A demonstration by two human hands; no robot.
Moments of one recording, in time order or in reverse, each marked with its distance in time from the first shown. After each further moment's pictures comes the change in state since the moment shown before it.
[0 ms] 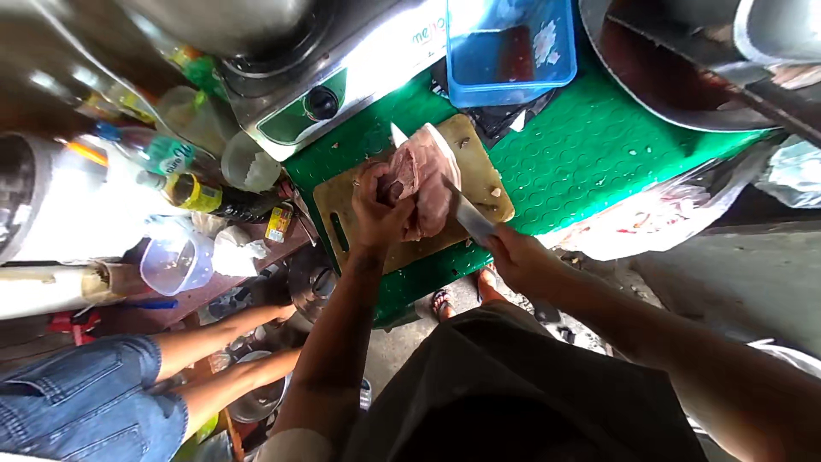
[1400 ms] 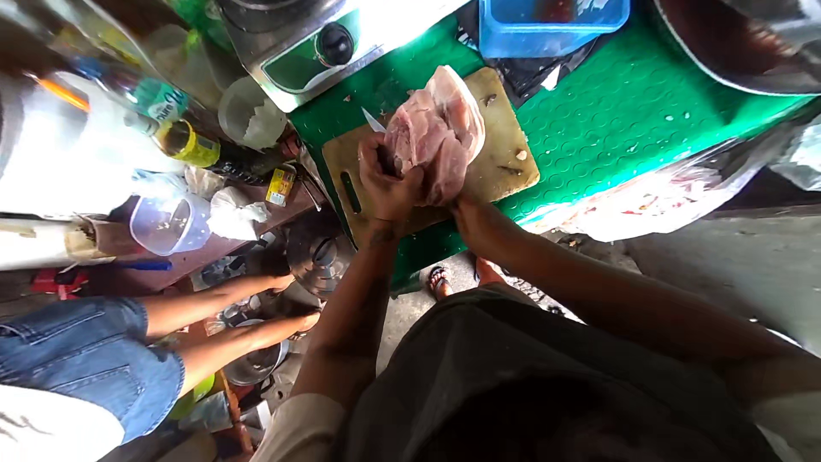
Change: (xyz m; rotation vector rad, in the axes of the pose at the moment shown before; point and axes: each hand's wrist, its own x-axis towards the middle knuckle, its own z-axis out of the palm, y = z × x) left_hand -0.027 -0.006 -0.004 -0.251 0.198 -0.102; right_hand 0.041 -0.001 0.072 -0.250 -0.031 -0.047
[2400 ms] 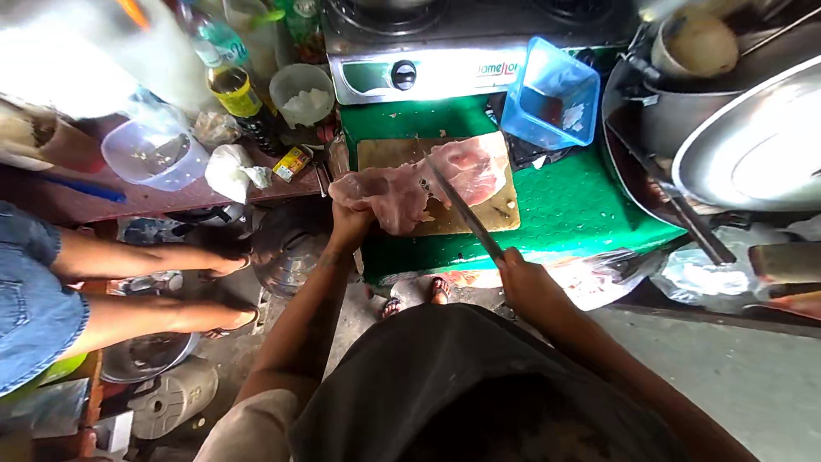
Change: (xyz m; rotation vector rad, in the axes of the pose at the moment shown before) left_hand -0.055 0.031 -0.102 -0.176 0.125 -0.259; right_hand -0.094 -0.053 -0.053 -0.402 -0.214 0.310
